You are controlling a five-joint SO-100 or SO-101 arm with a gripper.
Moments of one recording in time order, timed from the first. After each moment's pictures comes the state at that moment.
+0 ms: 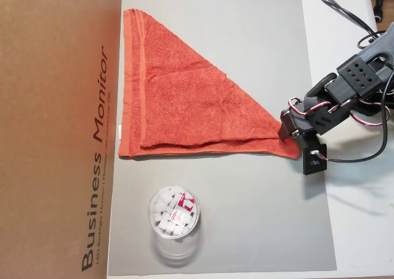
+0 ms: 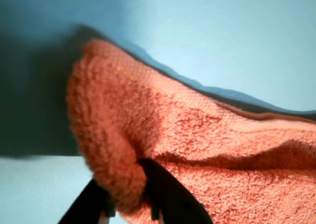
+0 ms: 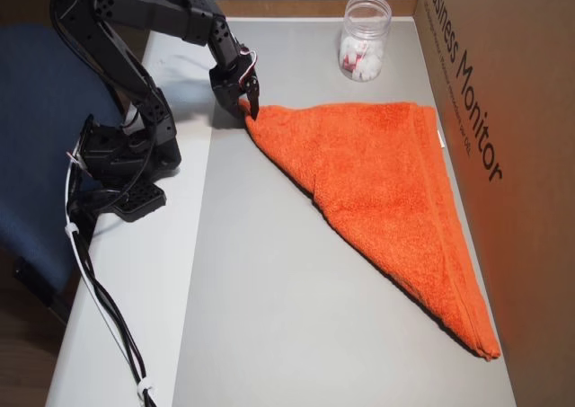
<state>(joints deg) -31.6 113.1 141.2 43.3 13.7</state>
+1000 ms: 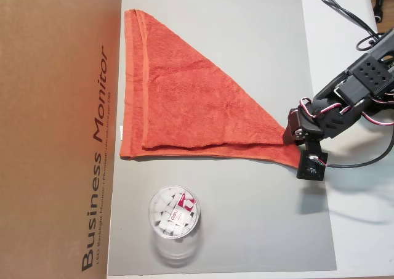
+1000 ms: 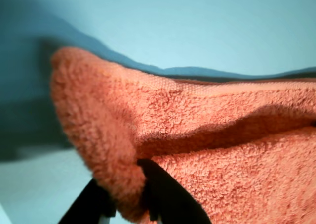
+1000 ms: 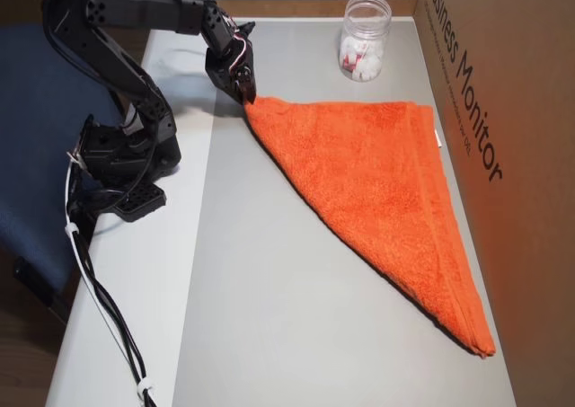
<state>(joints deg) -37.5 119.5 141.1 45.9 35.8</state>
